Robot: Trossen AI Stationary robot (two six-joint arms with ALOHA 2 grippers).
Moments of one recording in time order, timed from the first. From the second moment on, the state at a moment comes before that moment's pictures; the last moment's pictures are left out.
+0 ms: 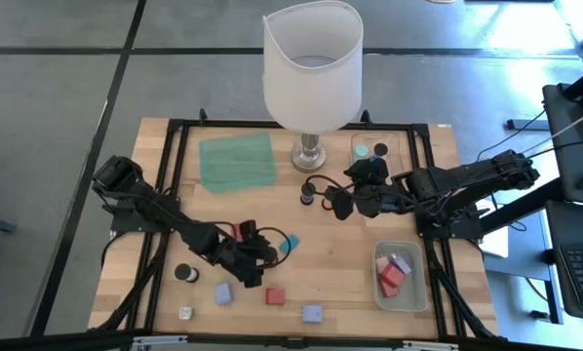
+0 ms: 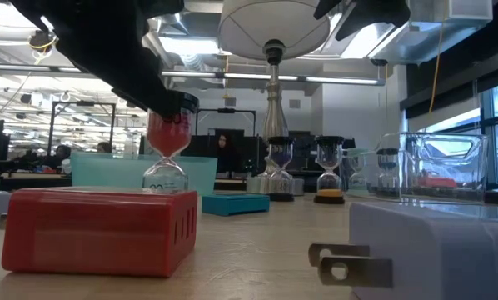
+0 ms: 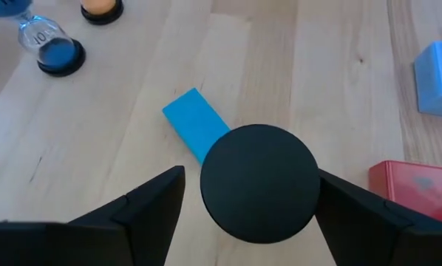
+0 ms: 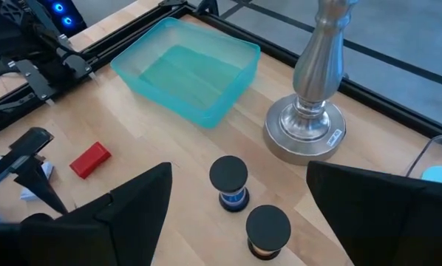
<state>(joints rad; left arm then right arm) -0.52 1.62 0.94 -0.24 -0.49 -0.54 0.29 1.34 1.28 -0.82 0.71 0.85</state>
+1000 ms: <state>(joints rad) -0.24 1.54 0.97 -0.07 -0.44 -0.23 0.29 1.34 1.28 -0.82 0.69 0.83</state>
